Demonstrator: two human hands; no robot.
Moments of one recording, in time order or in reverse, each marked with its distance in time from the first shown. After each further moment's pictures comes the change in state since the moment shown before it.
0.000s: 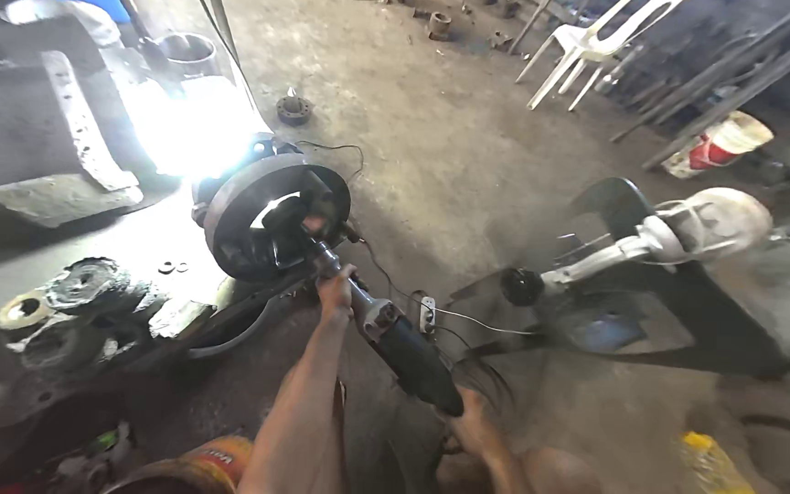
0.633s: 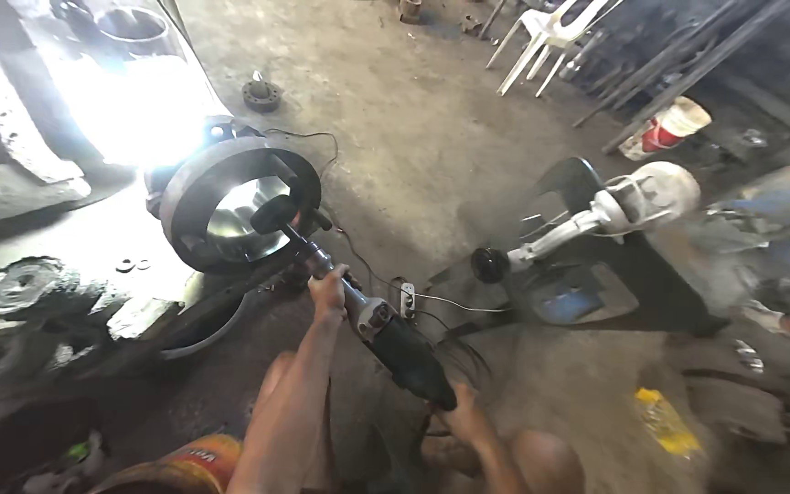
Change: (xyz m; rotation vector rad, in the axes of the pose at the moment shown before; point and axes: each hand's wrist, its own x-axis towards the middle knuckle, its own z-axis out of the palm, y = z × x) left_hand -0.022 -0.033 0.013 -0.027 -0.066 0.003; right_hand -0.020 0.035 -0.002 -0.006 0.009 0.045
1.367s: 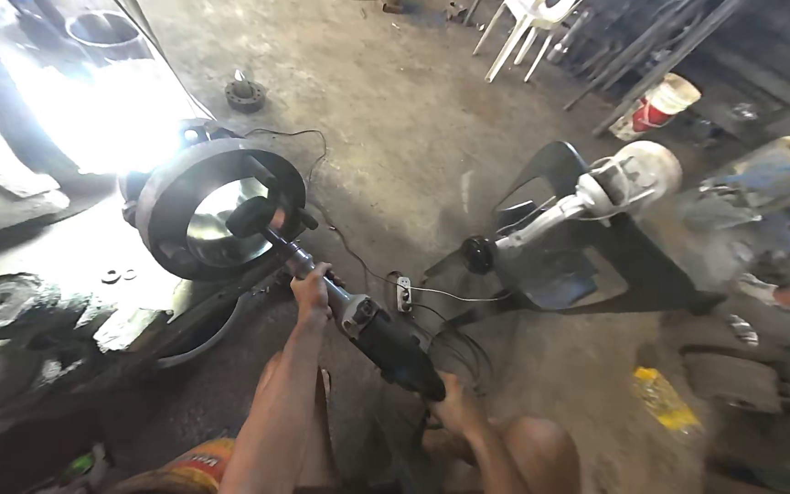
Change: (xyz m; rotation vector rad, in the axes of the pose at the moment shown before) left_hand -0.002 0.009 -0.005 0.017 0.049 -0.012; right_hand 0.004 -0.008 0.003 -0.014 -0.073 0.021
